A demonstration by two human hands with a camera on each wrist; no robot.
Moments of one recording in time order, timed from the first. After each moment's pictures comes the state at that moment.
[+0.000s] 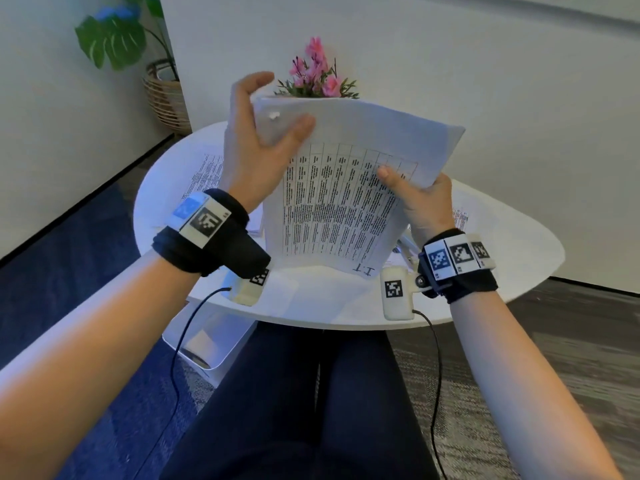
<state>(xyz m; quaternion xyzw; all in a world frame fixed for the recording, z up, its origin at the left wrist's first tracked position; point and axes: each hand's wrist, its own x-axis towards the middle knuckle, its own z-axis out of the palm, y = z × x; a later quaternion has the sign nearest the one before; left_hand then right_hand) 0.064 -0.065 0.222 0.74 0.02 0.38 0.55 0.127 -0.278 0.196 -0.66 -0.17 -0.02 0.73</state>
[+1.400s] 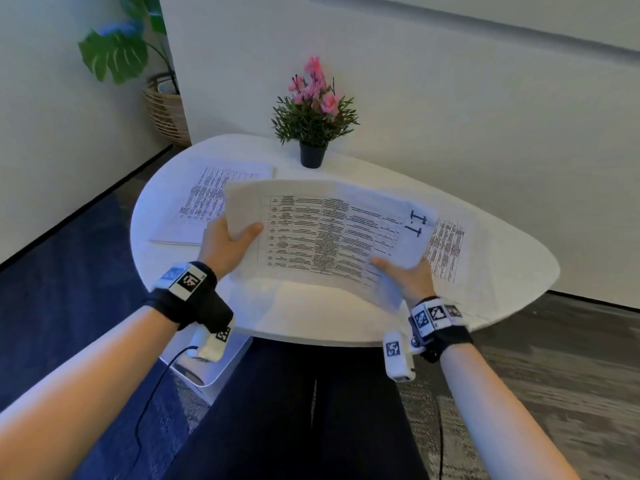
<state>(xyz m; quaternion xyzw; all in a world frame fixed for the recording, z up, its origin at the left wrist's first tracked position) 0.056 -0.016 0.103 0.78 0.22 0.20 0.55 0.136 -0.313 0.095 -0.75 -0.05 0.05 0.66</state>
